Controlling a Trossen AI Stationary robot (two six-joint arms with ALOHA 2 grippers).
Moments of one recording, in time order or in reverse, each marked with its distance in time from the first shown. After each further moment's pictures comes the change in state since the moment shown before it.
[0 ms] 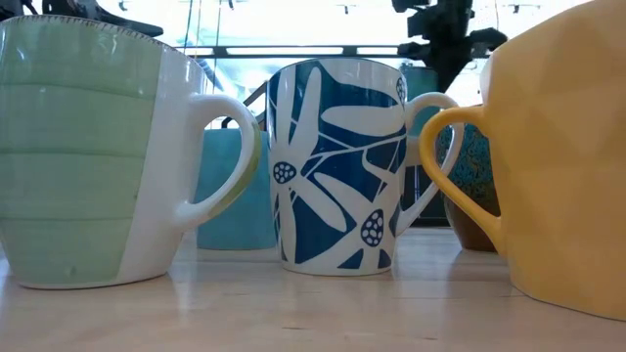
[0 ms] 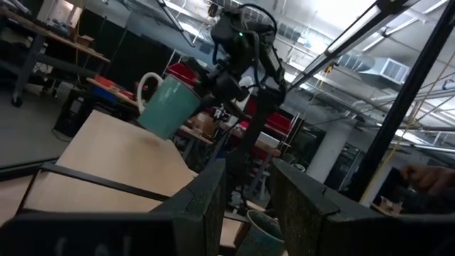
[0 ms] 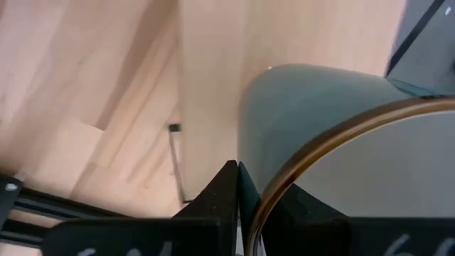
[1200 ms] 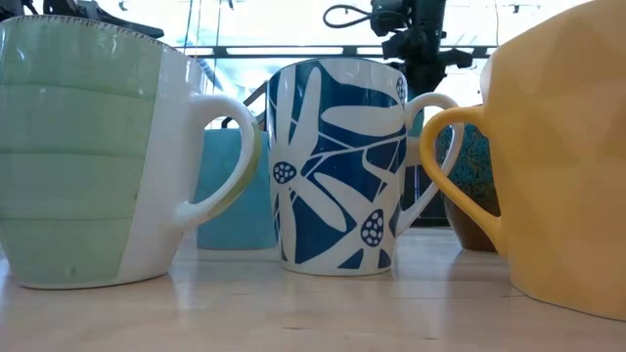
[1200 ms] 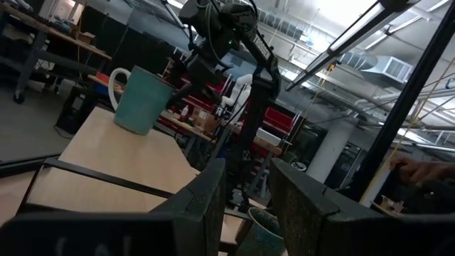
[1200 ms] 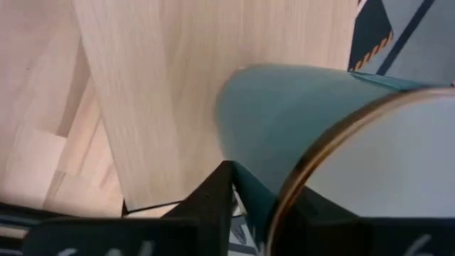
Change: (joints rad) left arm 0.000 0.000 0.000 -0.012 -0.002 -0.008; right arm -0.113 0.194 0.188 -0.013 -0.017 -0.013
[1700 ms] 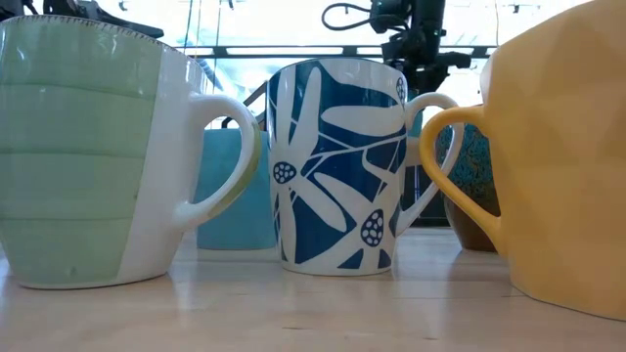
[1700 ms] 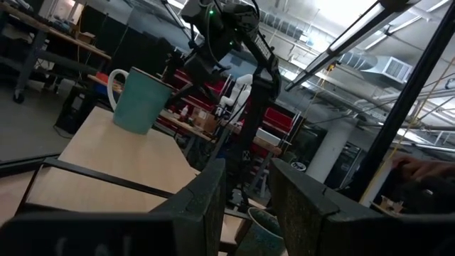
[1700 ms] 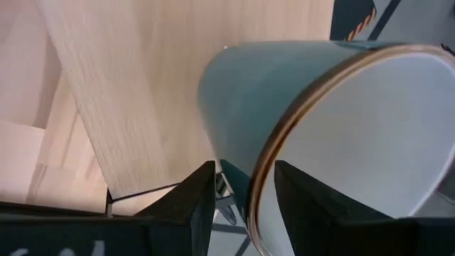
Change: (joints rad) left arm 0.000 0.000 0.000 0.000 0.001 -0.002; right arm 0.014 -0.003 0.000 0.009 0.086 0.039
